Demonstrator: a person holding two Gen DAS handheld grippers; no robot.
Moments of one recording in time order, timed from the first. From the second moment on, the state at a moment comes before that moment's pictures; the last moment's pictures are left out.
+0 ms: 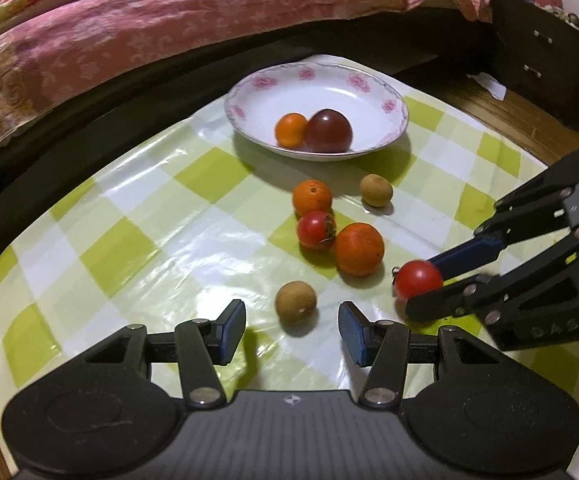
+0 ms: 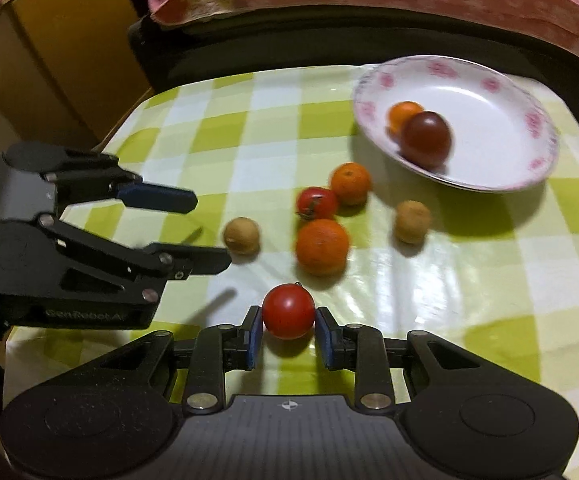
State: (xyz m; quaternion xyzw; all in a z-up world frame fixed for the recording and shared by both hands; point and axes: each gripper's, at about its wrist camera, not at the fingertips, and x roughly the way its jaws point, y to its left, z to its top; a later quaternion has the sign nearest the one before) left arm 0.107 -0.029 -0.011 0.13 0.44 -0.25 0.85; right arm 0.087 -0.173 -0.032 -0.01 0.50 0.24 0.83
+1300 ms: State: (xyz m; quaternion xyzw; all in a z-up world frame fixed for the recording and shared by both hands) left arm 0.106 -0.047 -0.023 0.15 0.44 -0.23 0.86; right arm 0.094 -0.190 -0.041 -0.03 0.49 0.20 0.85
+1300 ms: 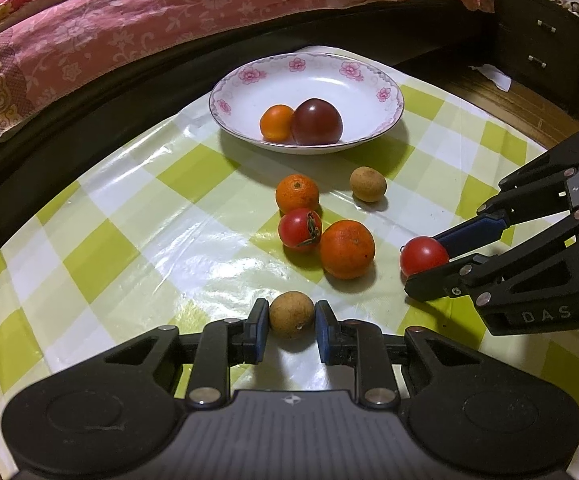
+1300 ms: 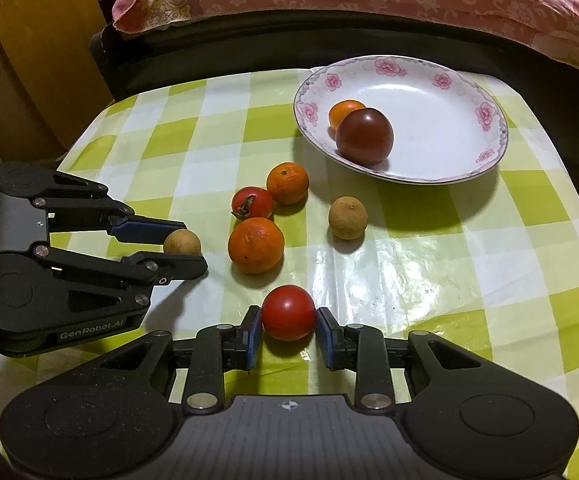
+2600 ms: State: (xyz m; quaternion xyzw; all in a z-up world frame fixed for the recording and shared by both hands) left arm 0.132 -0.077 0.013 0.14 0.39 -0.23 0.88; right arm 0.105 -0.193 -0.019 -0.04 0.45 0.18 0.87
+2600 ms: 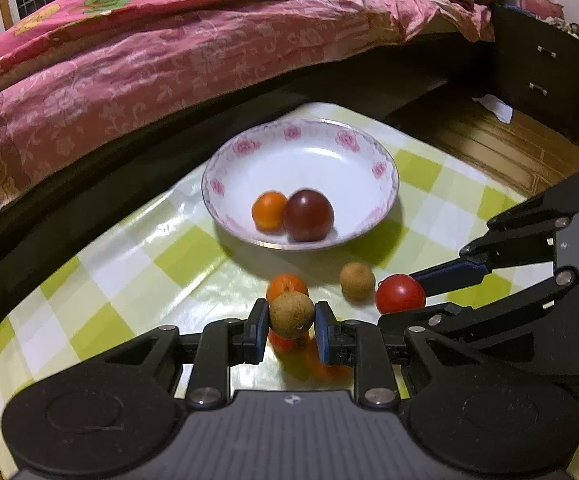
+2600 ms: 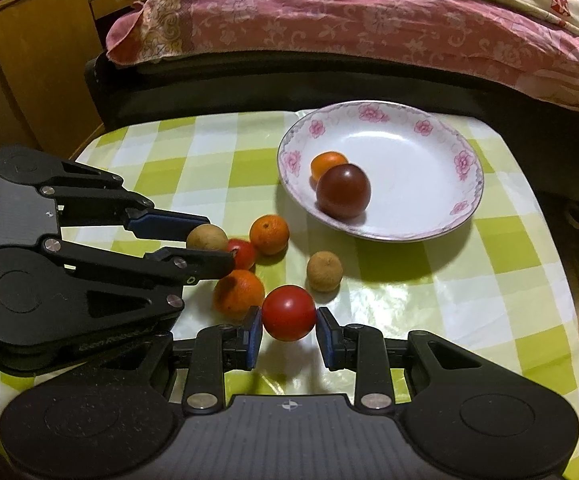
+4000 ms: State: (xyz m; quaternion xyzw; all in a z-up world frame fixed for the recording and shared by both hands) left arm 0.200 -0.093 -0.001 0.08 0.38 -0.22 0.89; right arm 0.172 -0.223 -0.031 -0.02 0.40 0.12 0.91
